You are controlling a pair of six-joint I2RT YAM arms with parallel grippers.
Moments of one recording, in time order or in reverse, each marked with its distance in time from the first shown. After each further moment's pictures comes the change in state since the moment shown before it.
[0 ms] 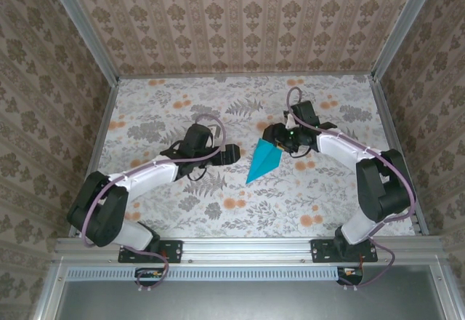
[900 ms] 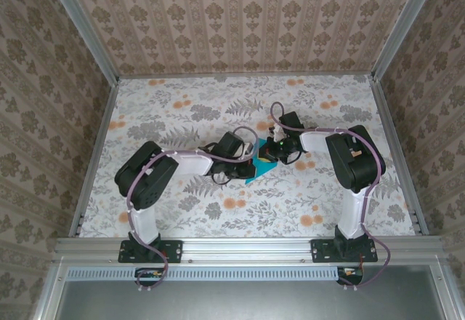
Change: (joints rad) left arm -0.163 0.410 0.142 0.071 0.243 -0.040; right arm 0.012 0.332 0.043 0.090 -0.230 -0.092
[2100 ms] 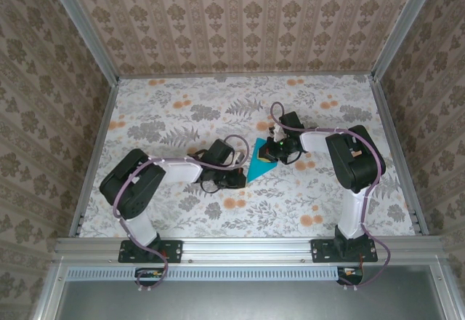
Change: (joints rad) left arm 0.016 -0.125 -0.122 -0.089 0.047 0.011; right arm 0.000 0.000 -0.002 0.005 0.001 0.003
